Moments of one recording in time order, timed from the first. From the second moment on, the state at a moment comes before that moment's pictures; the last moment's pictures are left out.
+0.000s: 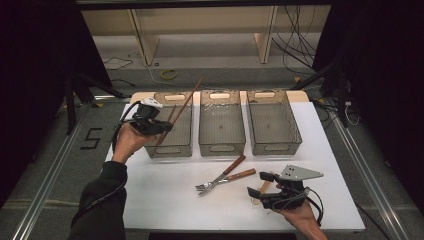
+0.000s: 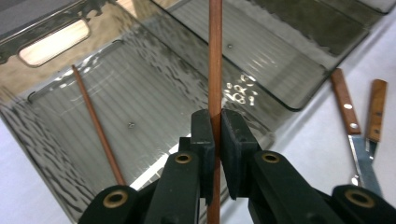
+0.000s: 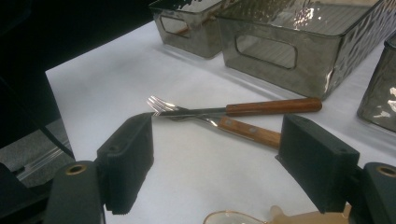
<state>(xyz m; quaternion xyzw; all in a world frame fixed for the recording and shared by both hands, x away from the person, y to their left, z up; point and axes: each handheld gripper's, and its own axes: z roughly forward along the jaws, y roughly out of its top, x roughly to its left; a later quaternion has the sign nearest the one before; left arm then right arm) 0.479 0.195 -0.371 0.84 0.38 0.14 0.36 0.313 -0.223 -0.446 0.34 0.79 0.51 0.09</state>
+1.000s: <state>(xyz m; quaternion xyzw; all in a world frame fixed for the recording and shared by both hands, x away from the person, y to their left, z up) 0.504 0.221 -0.414 0.81 0.47 0.12 0.33 0.312 -0.223 -0.447 0.34 0.79 0.51 0.09</state>
